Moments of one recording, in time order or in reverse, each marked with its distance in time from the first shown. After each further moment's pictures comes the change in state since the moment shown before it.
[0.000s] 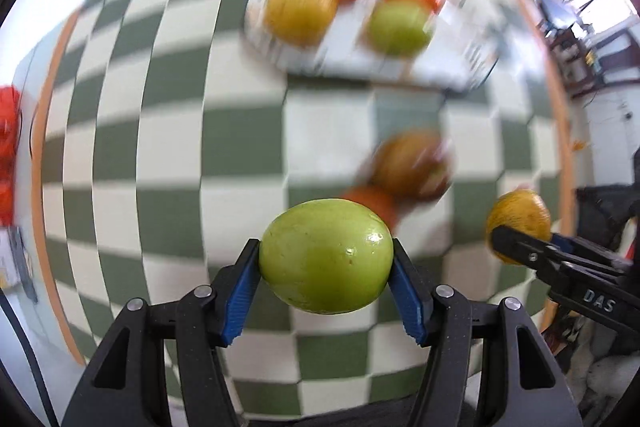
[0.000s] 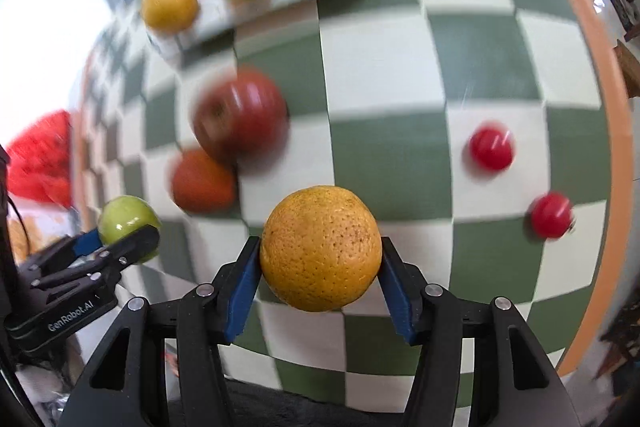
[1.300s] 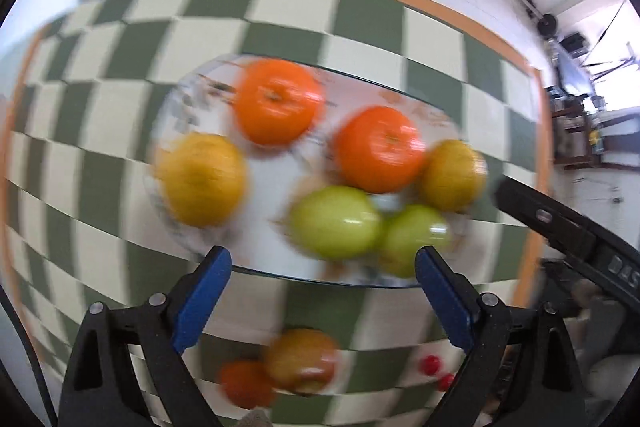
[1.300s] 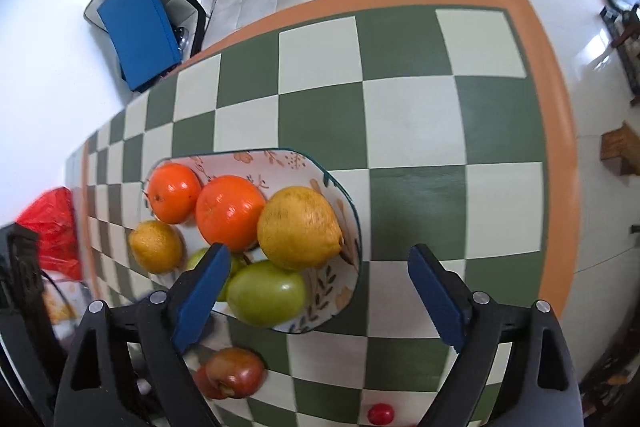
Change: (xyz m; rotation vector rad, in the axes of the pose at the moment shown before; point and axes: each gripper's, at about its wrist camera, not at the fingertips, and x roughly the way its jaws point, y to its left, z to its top) left arm 0.042 -0.055 0.153 -0.182 -0.005 -0.006; right arm -0.023 0.011 0.229 -0.107 -0.083 -0.121
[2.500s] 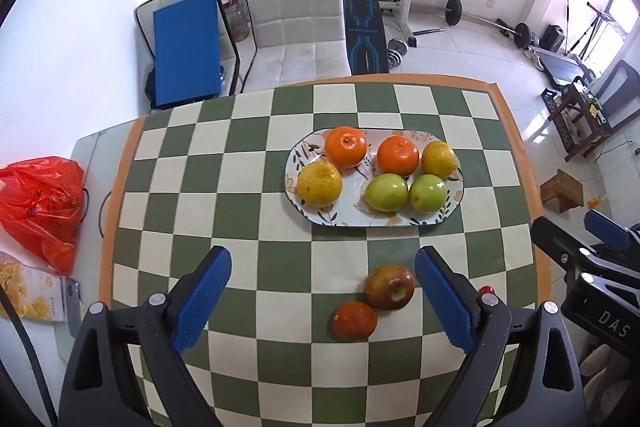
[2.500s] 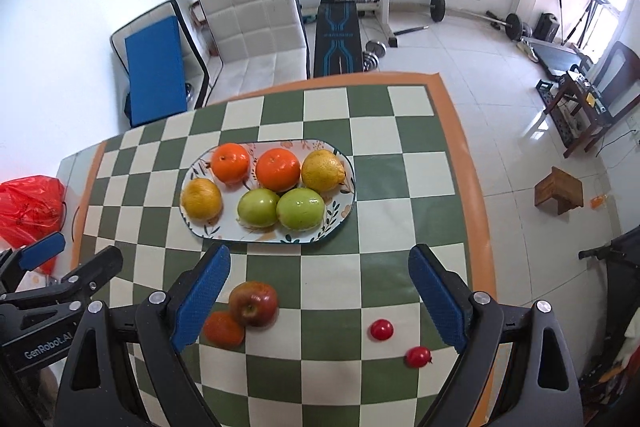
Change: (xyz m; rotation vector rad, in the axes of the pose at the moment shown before) left arm -0.158 0.028 -0.119 0.197 -0.360 0.130; right arm -0.160 0.073 -0.191 -0.025 -0.382 -0.162
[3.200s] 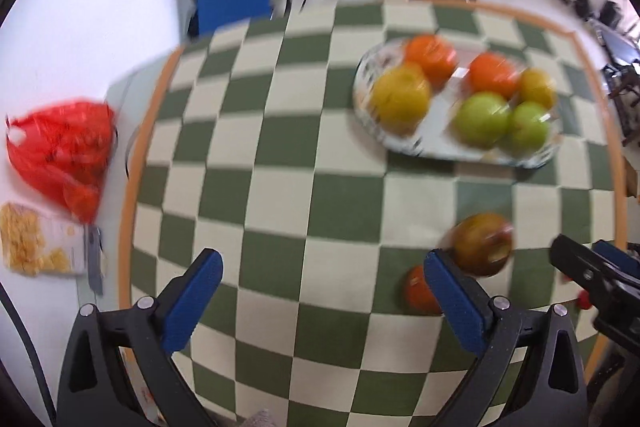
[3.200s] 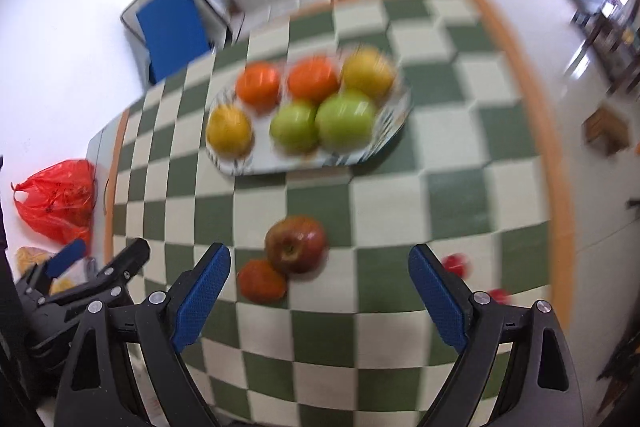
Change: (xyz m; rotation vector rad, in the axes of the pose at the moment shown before) left arm 0.097 0.030 -0.049 -0.076 0.211 0.198; right arm 0.108 0.009 -0.052 0.102 0.283 0.206
